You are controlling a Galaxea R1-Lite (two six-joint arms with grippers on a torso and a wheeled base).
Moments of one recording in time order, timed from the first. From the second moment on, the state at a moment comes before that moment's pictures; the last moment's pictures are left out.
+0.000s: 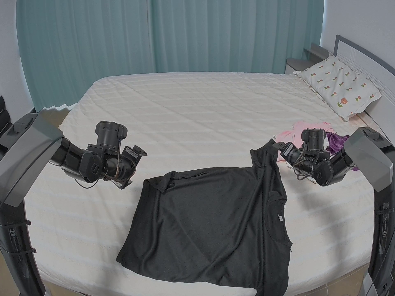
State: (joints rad) left arm -0.23 2.17 -1.24 -0.27 0.03 -1.18; right arm 0.14 2.40 -1.31 -0.69 -0.02 0.75
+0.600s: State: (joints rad) left arm -0.23 1.92 -0.72 -0.44 -0.18 -1.21; right arm 0.14 2.28 -0.65 -0.98 0.23 0.64
